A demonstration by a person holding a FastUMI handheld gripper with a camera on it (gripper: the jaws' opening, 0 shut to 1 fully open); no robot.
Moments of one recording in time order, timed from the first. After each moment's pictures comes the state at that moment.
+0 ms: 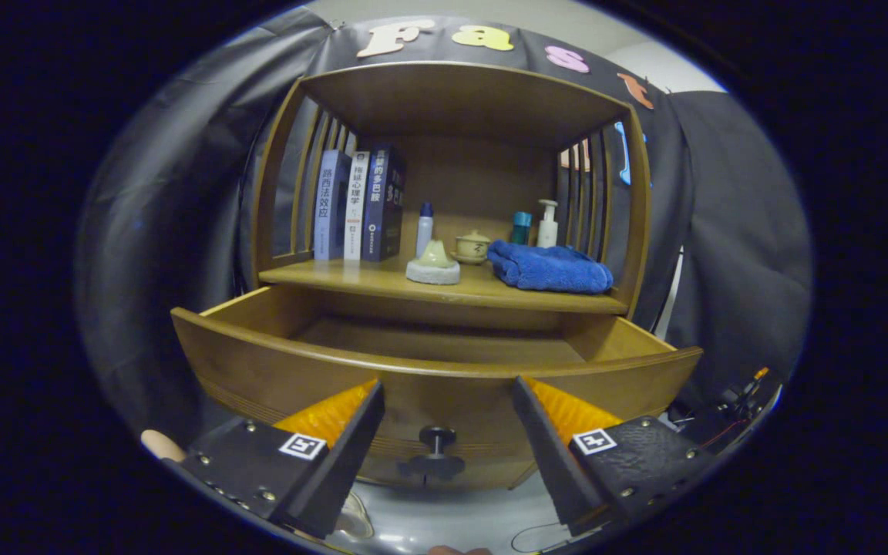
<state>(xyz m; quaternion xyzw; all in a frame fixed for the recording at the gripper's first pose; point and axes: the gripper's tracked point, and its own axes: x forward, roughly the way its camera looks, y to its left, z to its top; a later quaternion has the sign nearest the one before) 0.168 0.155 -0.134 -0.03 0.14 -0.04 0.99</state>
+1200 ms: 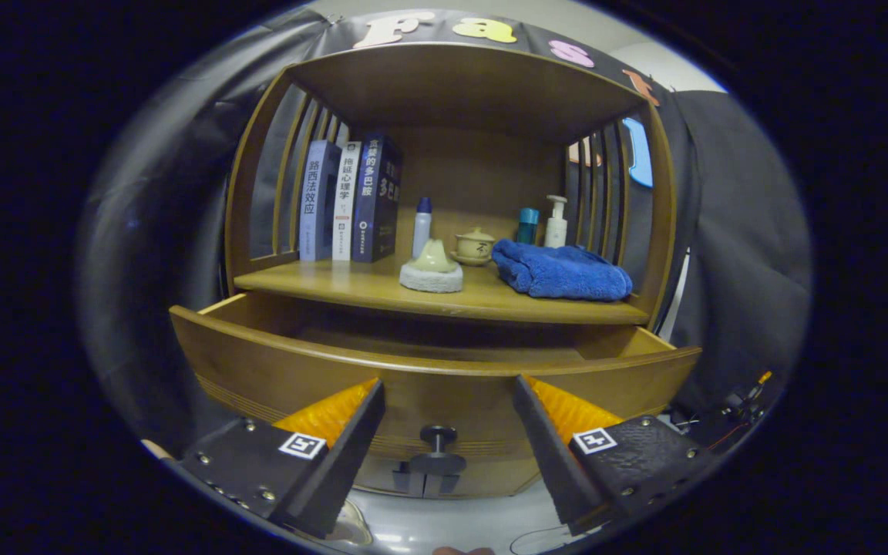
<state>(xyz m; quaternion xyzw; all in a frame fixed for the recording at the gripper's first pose) 0.215 0.156 -0.140 -0.04 0.15 -0.05 0.99</state>
